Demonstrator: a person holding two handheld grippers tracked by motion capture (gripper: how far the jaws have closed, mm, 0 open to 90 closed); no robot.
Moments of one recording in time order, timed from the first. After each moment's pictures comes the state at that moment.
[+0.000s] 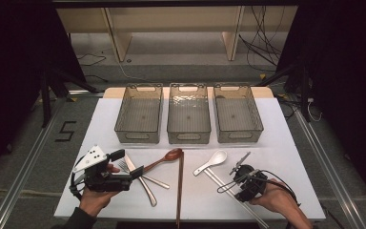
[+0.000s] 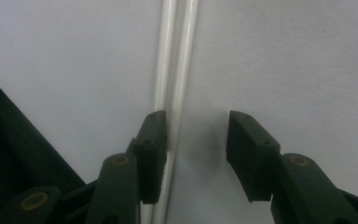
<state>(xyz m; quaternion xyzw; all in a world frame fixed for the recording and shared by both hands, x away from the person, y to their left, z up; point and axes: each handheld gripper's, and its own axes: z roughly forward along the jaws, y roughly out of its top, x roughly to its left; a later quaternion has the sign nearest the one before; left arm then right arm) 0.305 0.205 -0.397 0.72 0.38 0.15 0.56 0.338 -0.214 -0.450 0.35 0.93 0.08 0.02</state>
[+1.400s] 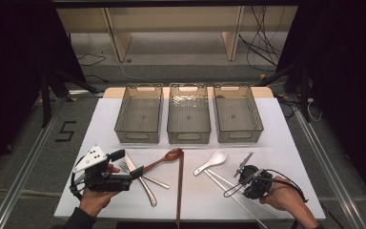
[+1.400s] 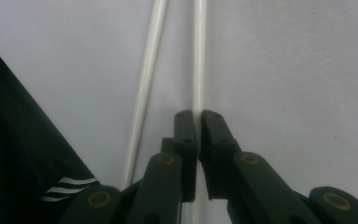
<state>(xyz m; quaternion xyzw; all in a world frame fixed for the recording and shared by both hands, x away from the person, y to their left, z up) 0.305 0.205 -0.397 0.72 0.38 0.15 0.56 0.337 -0.225 -0.442 0.30 0.95 0.06 0.02</state>
